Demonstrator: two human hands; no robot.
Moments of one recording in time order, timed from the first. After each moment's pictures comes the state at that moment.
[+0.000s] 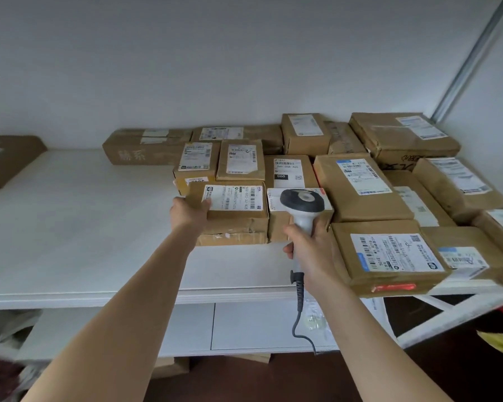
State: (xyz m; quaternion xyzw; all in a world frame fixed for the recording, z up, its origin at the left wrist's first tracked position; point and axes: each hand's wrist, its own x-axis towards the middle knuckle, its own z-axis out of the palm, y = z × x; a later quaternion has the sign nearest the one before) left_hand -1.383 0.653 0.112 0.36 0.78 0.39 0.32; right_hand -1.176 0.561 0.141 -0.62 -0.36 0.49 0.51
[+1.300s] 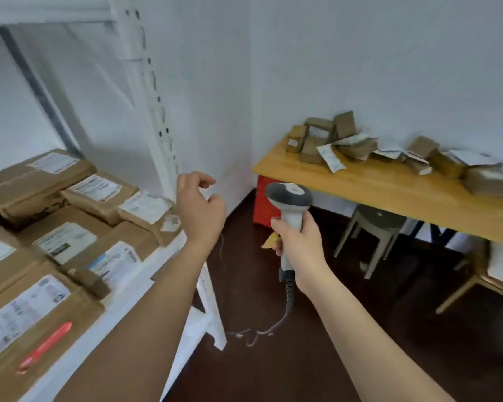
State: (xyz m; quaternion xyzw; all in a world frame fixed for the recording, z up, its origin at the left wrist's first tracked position) left_hand -0.814 0.439 0.168 0.75 0.26 0.49 0.36; right_hand -0.789 0.271 0.169 -0.67 -0.07 0.17 0.72
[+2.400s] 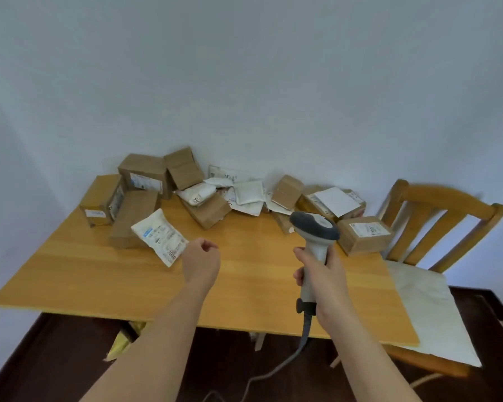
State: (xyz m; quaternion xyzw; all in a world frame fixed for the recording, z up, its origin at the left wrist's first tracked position) left_hand -0.054 0.249 0.046 0.80 0.26 0.09 0.54; right_hand -0.116 0.056 0.142 -0.69 0.15 0.00 0.70
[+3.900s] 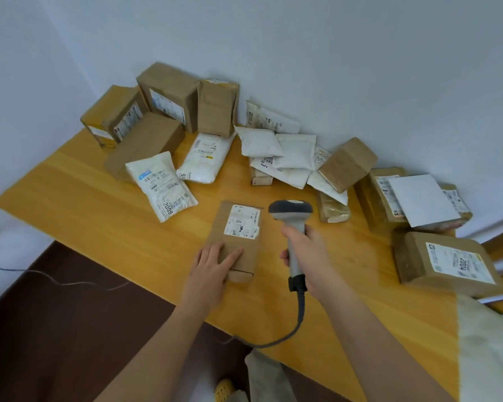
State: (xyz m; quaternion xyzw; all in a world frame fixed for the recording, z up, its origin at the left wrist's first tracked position) left_hand -0.006 0.200 -0.136 0.99 0.09 0.04 0.11; right_hand 0.104 0.039 0.005 -0.75 0.10 0.30 0.58
